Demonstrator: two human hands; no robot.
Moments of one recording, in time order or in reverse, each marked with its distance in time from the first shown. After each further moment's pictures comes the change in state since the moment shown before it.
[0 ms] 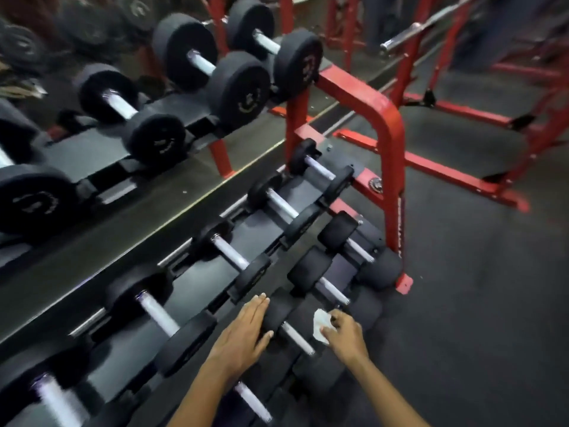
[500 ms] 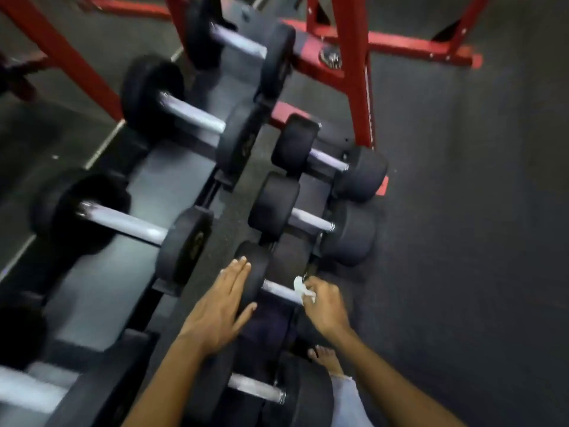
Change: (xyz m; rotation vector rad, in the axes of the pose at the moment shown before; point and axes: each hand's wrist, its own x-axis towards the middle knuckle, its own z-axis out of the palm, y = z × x) left_hand 0.116 -0.099 0.168 0.088 -0.124 0.380; right_hand 0.122 0.138 0.133 -0.091 0.173 0.086
